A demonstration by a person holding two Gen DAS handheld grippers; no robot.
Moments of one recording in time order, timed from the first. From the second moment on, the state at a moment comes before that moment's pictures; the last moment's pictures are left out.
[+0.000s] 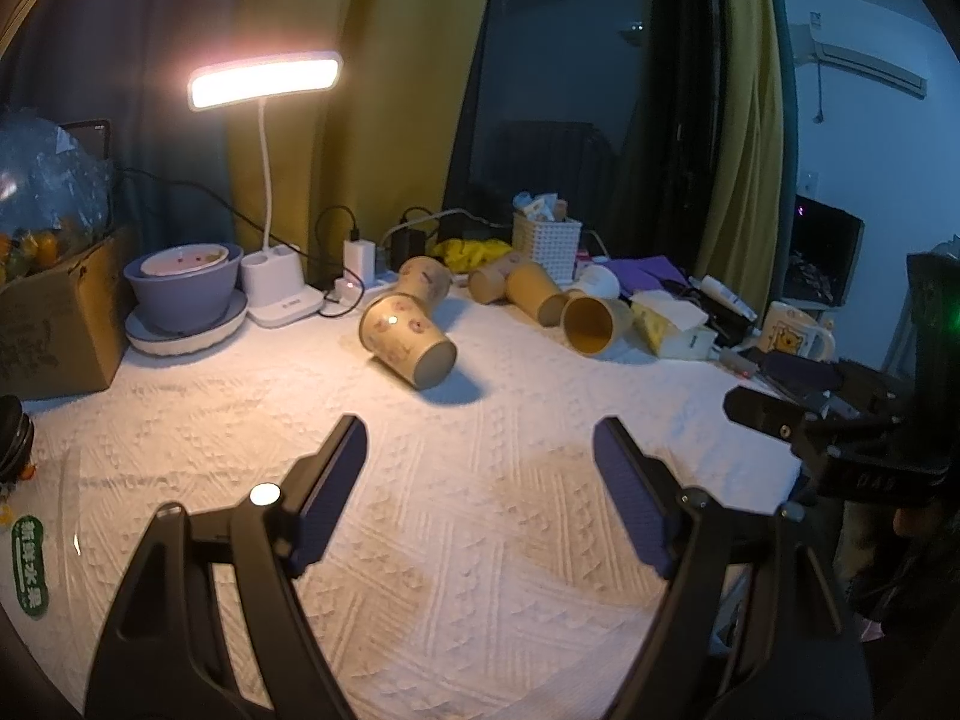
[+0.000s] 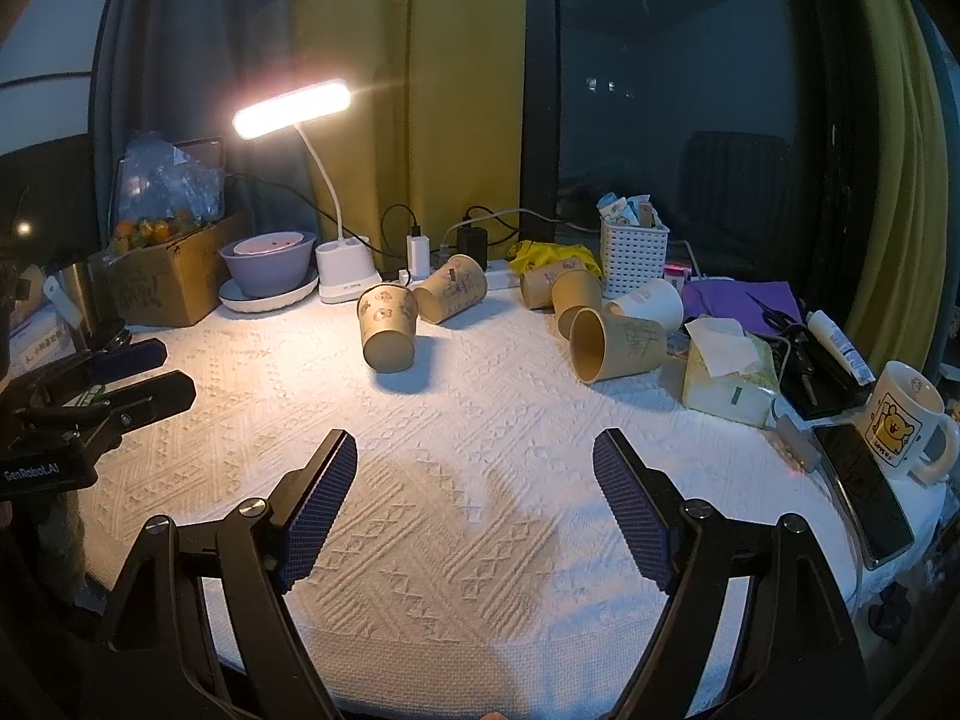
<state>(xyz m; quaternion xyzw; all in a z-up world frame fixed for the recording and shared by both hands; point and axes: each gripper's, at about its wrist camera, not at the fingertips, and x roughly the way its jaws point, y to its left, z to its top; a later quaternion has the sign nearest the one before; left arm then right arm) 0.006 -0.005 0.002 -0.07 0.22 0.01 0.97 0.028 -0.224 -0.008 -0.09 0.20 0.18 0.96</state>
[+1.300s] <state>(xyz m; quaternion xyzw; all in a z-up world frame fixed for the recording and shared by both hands) 0.000 -0.005 0.007 -0.07 0.21 0.01 0.98 0.029 -0.230 -0.004 -0.09 0.19 0.18 0.96</state>
